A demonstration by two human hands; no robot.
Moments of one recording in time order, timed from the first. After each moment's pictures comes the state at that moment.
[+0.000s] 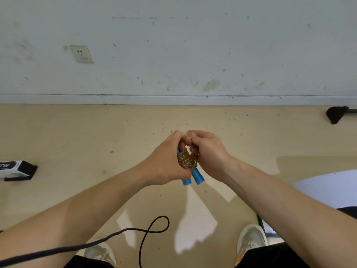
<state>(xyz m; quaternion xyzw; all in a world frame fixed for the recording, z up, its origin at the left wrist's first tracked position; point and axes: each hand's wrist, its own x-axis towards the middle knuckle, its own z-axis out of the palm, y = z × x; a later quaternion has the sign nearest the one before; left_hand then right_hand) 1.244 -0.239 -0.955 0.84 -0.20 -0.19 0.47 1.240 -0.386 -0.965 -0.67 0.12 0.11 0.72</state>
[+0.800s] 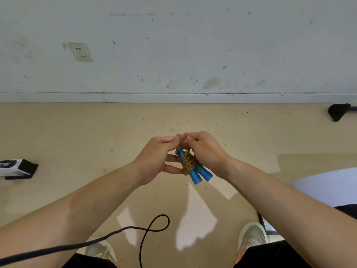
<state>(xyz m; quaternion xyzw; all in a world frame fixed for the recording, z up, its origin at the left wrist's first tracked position) 1.249 -0.232 -0.959 0.67 0.01 -0.29 0.68 1.244 -0.387 -0.970 -0.79 0.07 0.14 0.59</state>
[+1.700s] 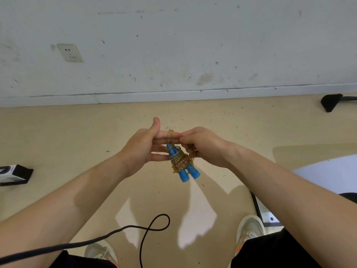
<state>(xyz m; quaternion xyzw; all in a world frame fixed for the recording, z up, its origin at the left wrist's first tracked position) 1.262 -0.226 -0.946 0.72 0.01 -0.29 0.62 1.248 -0.408 -0.957 -0.75 0.04 0.23 0.62</state>
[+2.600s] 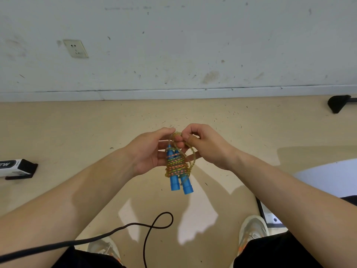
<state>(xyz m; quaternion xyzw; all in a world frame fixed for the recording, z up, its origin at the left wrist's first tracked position) 1.264 -0.225 -0.950 0.63 0.11 -0.35 0.68 1.241 -0.401 -0.968 -0.75 -0.02 0.15 0.64</state>
